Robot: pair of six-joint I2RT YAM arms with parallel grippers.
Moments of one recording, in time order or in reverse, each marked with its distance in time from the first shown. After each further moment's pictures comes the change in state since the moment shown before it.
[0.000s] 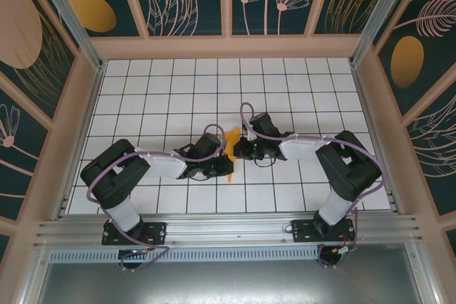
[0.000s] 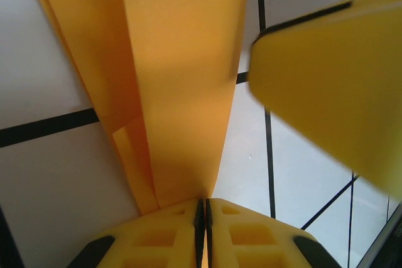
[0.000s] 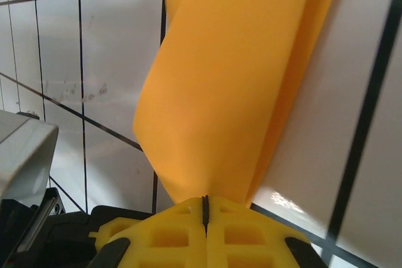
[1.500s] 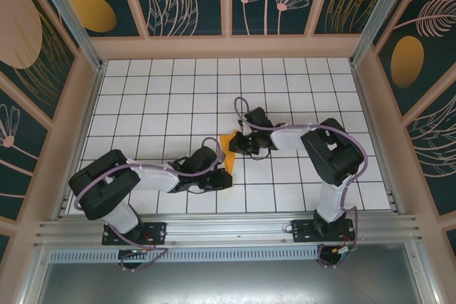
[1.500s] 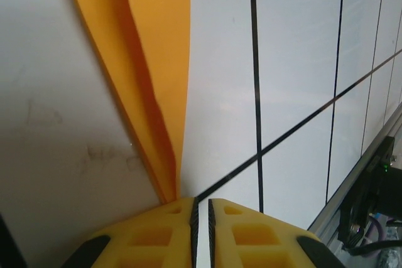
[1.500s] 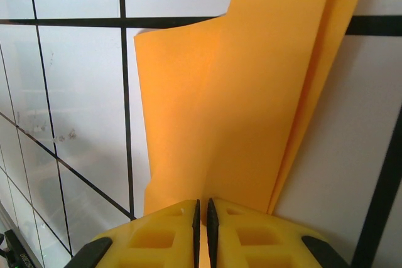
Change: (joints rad) left arm -0.080 -0.126 -0.167 0.090 0.074 -0.097; right arm -0.036 0.181 0.152 -0.057 -0.018 -0.026
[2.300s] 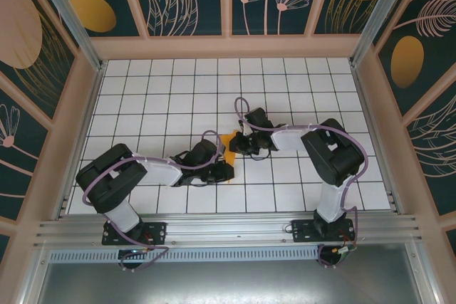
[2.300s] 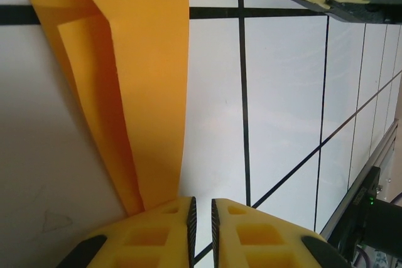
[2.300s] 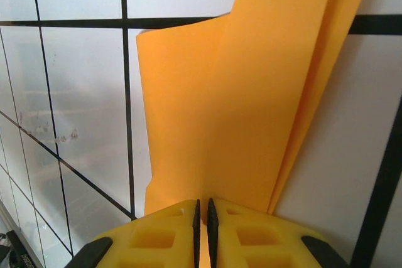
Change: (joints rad) left arm 0.055 0.078 0.054 0.054 0.003 0.000; right arm 0.000 -0.006 -0.013 0.019 0.000 0.004
